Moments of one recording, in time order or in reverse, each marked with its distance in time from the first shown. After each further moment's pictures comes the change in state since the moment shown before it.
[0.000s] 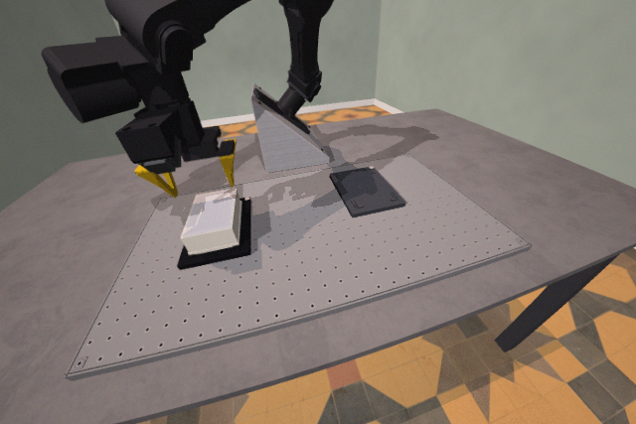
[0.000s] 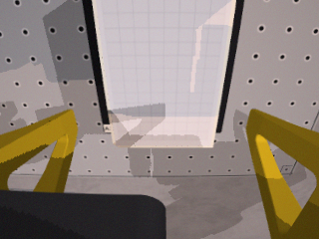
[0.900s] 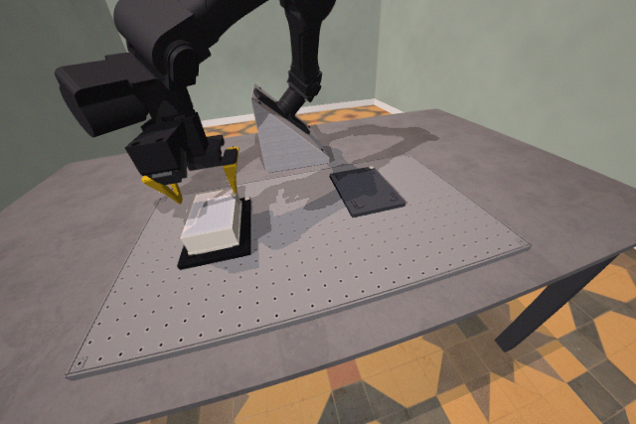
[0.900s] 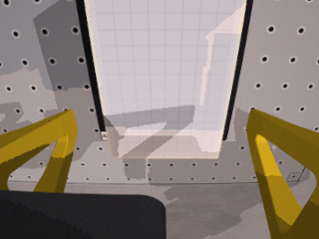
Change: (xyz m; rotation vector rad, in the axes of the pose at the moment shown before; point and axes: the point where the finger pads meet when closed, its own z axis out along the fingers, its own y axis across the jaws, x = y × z) arm 0.003 0.001 0.017 -0.004 0.007 0.004
